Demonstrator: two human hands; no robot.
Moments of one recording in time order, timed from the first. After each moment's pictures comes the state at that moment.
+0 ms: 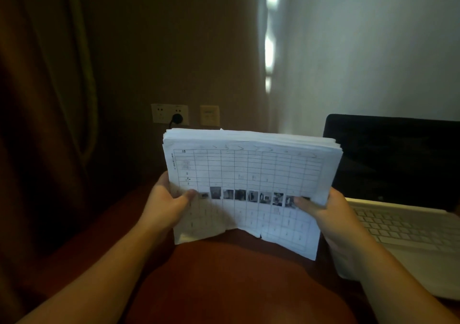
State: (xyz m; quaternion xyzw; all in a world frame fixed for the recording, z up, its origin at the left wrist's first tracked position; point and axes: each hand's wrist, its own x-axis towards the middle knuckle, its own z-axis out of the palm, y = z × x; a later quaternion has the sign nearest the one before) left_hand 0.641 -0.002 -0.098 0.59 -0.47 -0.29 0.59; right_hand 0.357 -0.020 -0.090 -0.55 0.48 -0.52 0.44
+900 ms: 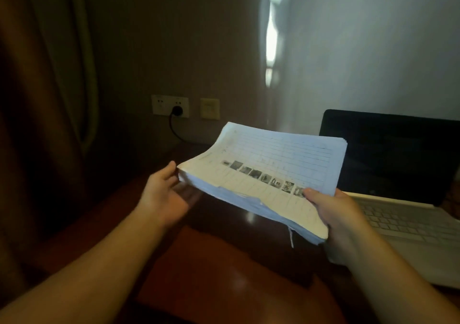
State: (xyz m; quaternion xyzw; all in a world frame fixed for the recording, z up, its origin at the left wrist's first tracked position) left_hand 0.631 0.009 -0.079 0.40 -0.13 -0.60 0.68; right_hand 0.354 -0.012 -0.080 -0.41 0.55 -0.54 0.48
